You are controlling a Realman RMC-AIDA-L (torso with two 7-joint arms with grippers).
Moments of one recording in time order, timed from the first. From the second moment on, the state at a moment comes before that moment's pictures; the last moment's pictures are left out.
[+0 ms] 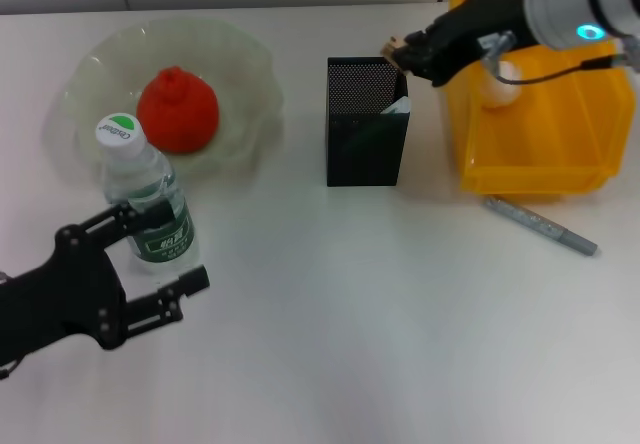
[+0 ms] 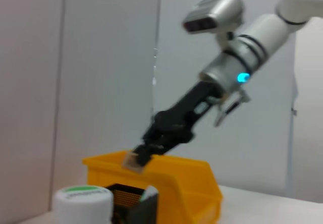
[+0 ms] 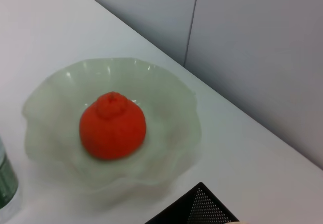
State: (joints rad) left arm -0.22 -2.06 0.71 0.50 1.73 1.78 -0.85; right arm 0.64 2.08 -1.42 -1.39 -2.46 -1.20 2.46
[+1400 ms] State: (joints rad) left arm -0.25 -2.06 0.71 0.49 1.79 1.81 -0.85; right arm 0.46 2.09 -1.32 -1.69 -2.69 -1.79 2.48
